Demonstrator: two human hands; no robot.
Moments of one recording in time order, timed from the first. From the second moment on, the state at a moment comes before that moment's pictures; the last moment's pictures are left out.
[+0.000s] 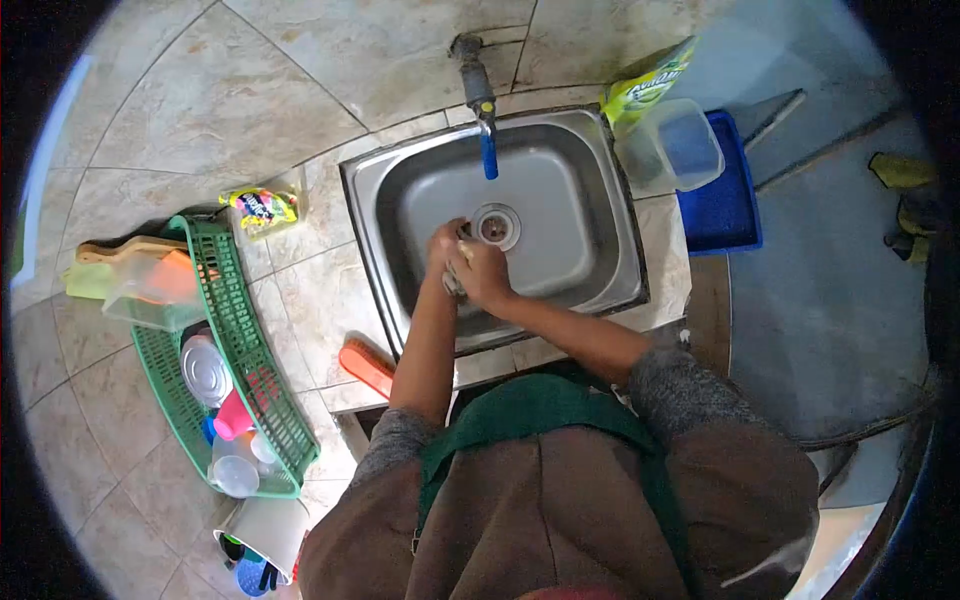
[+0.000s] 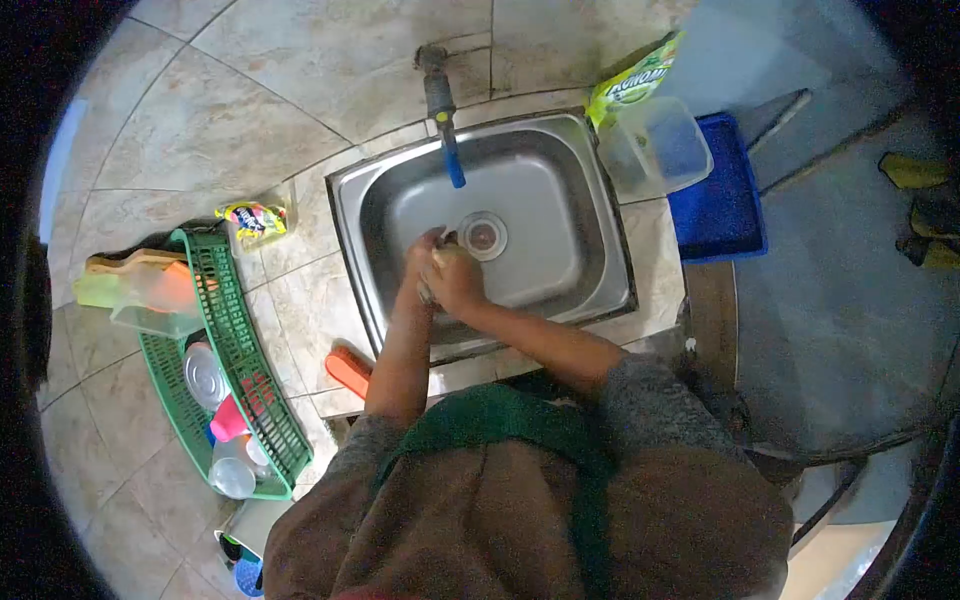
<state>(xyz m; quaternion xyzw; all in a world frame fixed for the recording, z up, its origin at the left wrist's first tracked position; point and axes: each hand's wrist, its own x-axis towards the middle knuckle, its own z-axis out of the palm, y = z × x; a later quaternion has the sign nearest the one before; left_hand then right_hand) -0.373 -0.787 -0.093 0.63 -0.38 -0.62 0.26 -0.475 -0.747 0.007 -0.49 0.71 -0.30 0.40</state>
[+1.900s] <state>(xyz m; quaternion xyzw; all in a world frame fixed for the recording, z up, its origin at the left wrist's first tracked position) -0.410 -0.756 0.024 0.64 -0.30 -0.65 0.28 -0.563 -0.831 0.153 -0.64 0.57 -0.49 0.18</state>
